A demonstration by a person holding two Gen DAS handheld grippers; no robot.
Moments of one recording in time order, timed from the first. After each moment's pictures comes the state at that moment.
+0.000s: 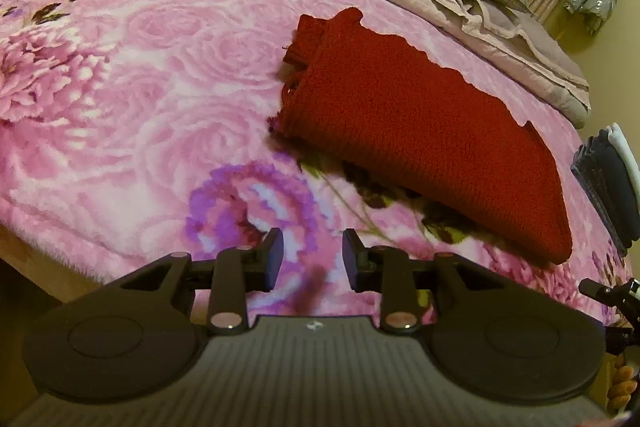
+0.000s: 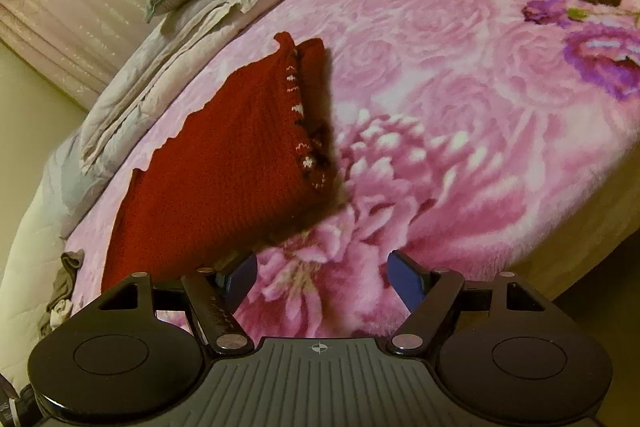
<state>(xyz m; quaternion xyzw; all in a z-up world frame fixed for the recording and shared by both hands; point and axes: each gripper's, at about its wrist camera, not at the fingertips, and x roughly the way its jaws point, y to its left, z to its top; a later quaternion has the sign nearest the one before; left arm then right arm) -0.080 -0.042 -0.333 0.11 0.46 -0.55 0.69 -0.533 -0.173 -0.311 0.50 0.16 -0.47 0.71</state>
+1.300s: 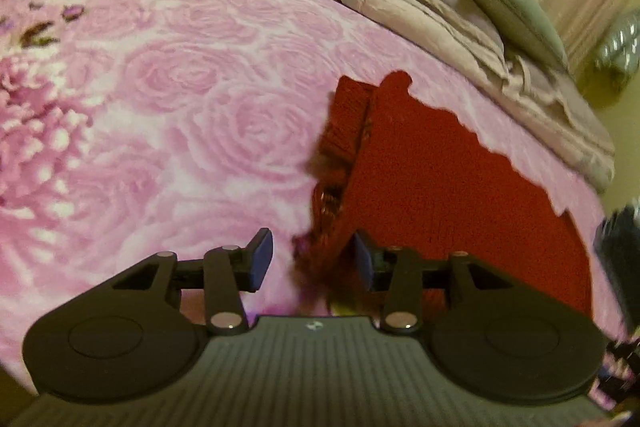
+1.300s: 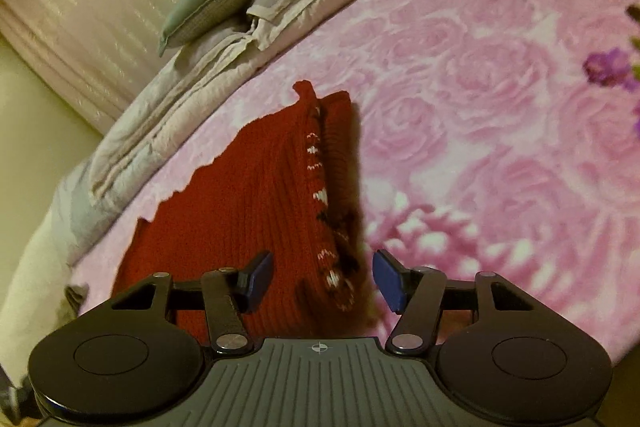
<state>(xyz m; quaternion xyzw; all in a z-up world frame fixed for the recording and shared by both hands) -0.013 -0.120 -0.350 0.03 0.46 -0.52 0.72 -0.517 -0.246 -0.323 0.47 0.10 -0.47 0.74</state>
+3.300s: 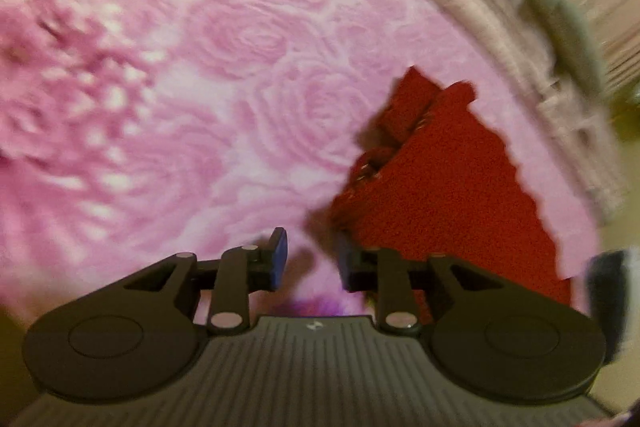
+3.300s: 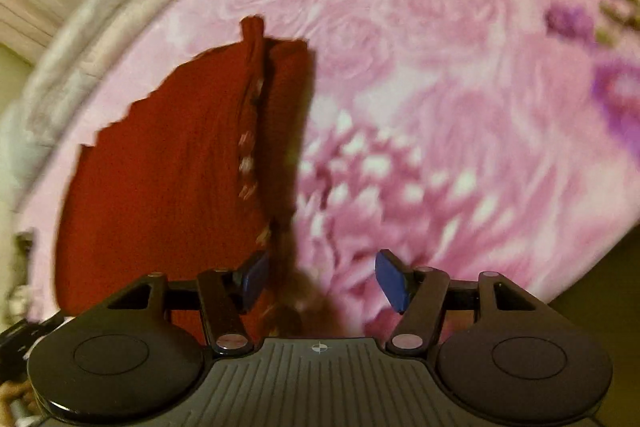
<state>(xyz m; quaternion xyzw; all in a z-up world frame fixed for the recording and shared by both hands) 0.024 -0.107 -0.342 0.05 0.56 -0.43 0.71 -0.506 -0.267 -0.302 0.52 0.29 -0.49 0.64</state>
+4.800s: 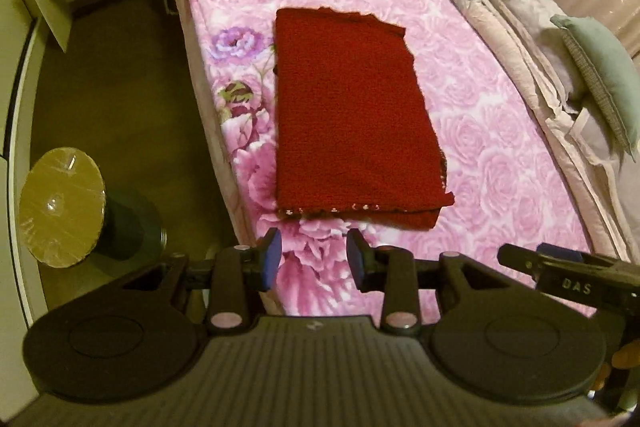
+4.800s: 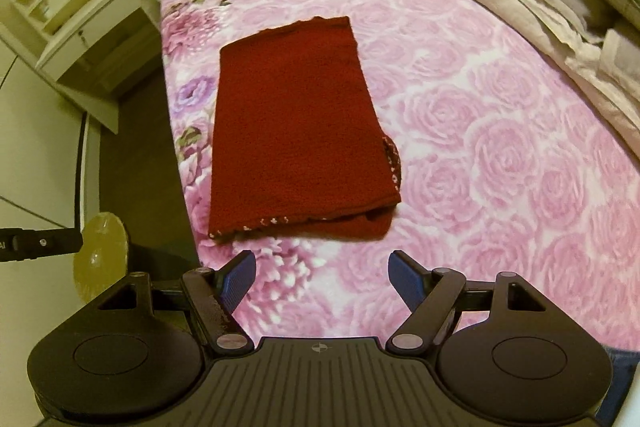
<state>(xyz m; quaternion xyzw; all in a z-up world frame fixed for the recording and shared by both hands) -0.493 -0.164 -0.084 -0.04 0.56 -0.10 0.82 -0.517 -0.438 -0.127 0.10 0.55 0.05 0.83</state>
